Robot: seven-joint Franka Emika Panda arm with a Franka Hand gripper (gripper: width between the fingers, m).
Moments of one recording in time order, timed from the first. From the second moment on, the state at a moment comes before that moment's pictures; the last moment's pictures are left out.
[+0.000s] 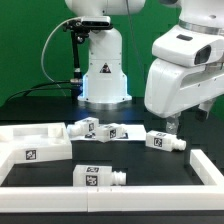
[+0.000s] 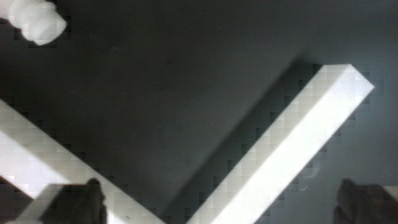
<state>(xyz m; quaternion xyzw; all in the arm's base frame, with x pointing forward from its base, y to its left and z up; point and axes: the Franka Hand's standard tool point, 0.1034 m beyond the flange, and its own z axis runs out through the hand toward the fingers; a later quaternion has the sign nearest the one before) 0.605 0.103 0.105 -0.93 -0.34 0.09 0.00</state>
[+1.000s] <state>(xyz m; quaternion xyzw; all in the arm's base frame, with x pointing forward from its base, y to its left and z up) 0.617 -0.003 0.077 -0.88 -0.48 0.06 0.02</state>
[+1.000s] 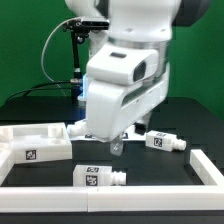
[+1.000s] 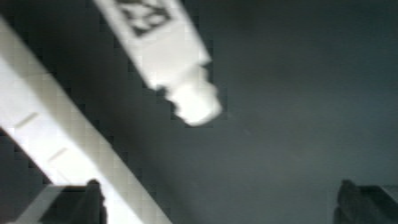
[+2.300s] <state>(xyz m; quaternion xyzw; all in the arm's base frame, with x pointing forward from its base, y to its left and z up) 0.598 -0.042 0.020 -0.82 -0.58 0.02 0.02</state>
